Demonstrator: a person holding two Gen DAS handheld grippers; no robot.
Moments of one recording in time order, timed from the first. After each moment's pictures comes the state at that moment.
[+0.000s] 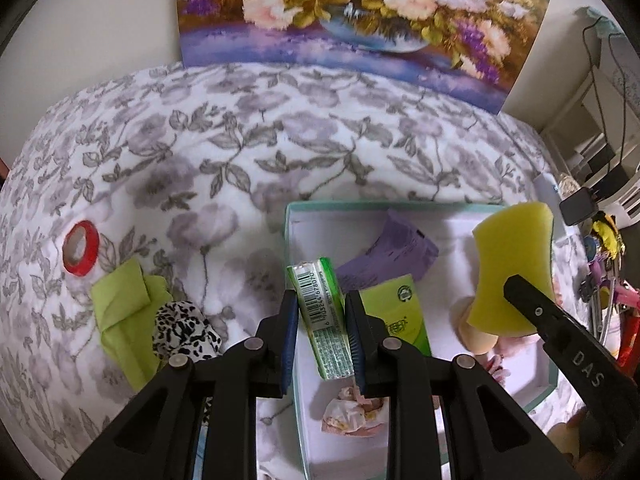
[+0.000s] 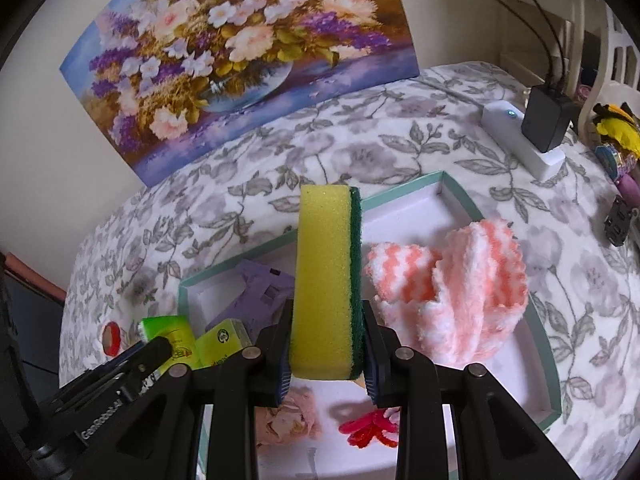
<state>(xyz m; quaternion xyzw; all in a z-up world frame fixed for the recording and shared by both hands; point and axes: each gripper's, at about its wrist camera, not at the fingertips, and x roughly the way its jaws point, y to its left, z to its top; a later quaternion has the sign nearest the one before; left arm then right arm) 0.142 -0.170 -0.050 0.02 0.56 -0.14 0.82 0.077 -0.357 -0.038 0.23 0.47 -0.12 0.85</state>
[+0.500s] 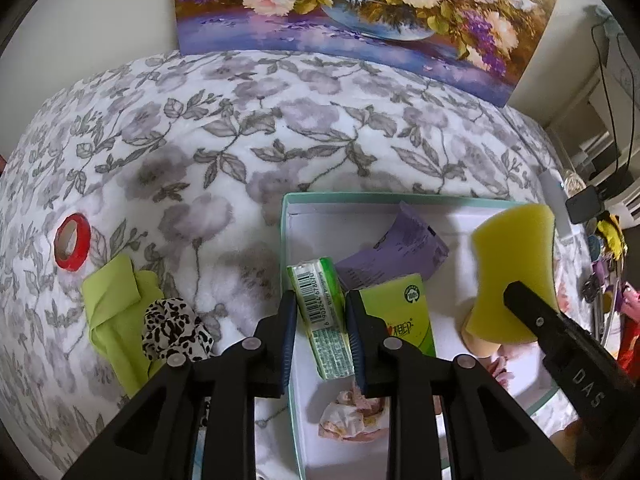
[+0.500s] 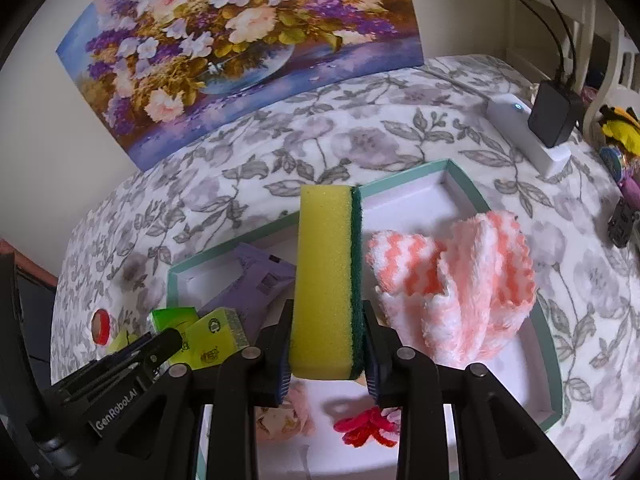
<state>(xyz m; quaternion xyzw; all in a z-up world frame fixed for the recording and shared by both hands) 0.146 -0.172 -0.058 0.02 0.57 -0.13 0.81 0.082 -0.354 -0.045 0.21 0.49 -0.11 0.84</state>
